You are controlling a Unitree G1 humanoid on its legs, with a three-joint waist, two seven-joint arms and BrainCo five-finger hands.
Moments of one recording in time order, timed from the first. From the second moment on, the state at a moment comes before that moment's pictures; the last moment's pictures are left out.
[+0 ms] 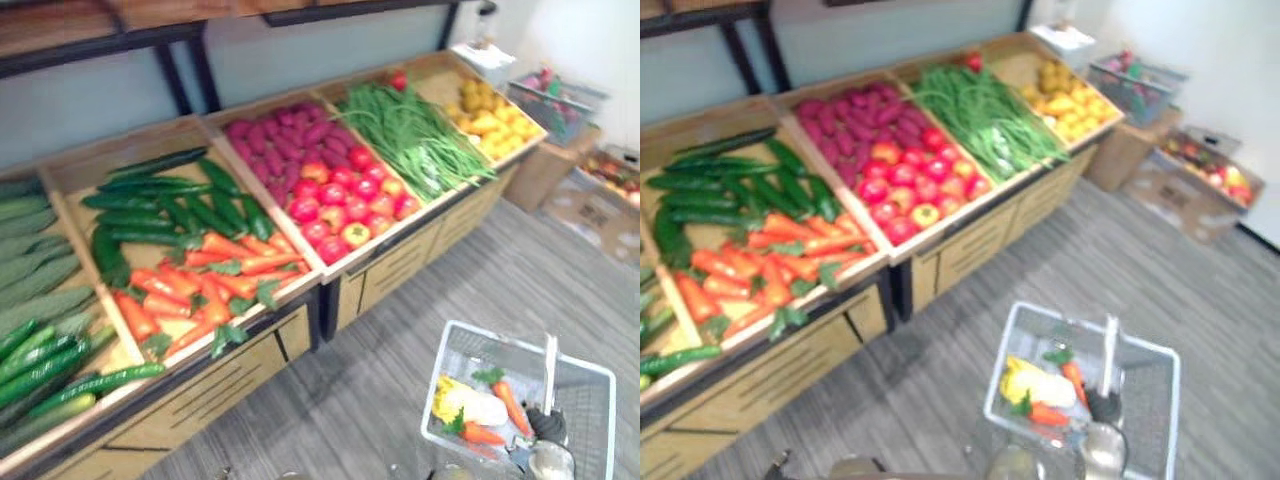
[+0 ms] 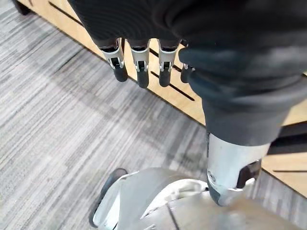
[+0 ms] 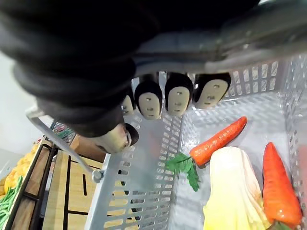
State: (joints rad) left arm 0.25 0.16 0.22 1.02 0.44 -0.19 0.18; right arm 0.05 -0.10 -0.35 0.73 -0.08 -0.18 -0.27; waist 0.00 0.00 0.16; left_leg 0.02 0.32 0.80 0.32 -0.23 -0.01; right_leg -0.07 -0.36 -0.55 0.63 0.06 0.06
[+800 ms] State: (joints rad) left arm 0.32 0.03 0.18 0.99 0.39 -0.15 0.25; right arm 0.10 -0.18 -0.33 0.71 -0.11 -0.17 -0.28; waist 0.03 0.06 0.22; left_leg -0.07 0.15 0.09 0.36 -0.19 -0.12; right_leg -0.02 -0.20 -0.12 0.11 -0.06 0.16
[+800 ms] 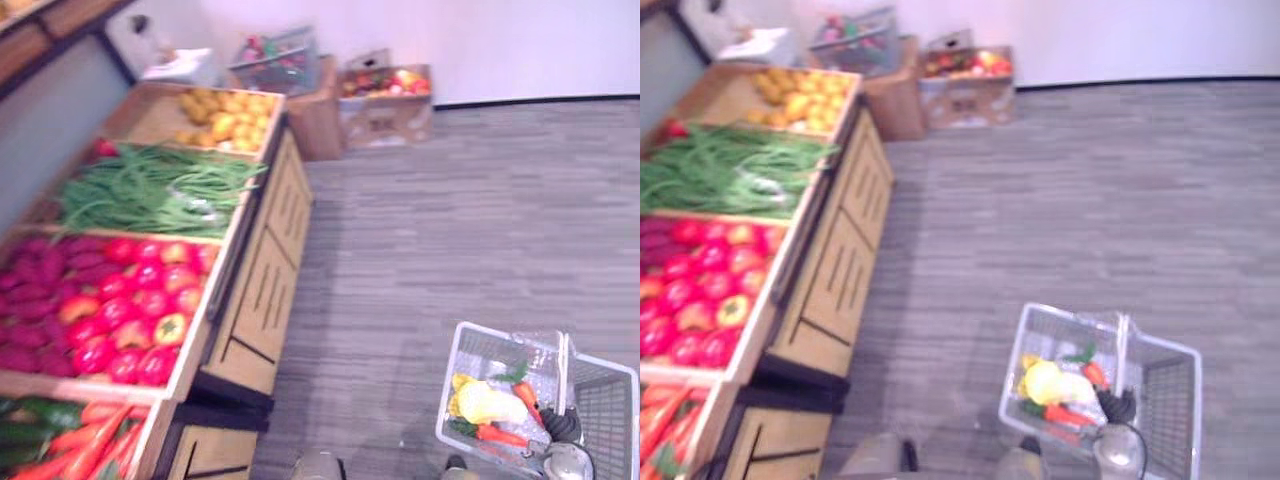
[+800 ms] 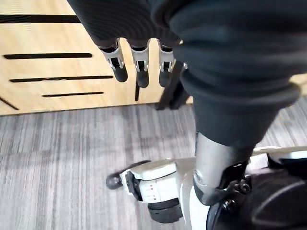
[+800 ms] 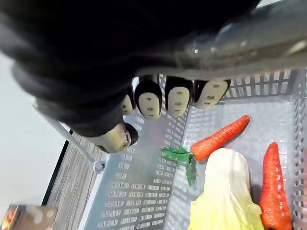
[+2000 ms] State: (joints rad) left arm 0.29 0.08 0.27 1.15 0.09 -0.12 0.16; right arm 0.15 -0.10 -0.49 1.09 0.05 -0.19 -0.16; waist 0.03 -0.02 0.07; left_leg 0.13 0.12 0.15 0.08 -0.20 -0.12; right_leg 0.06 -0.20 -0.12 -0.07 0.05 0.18
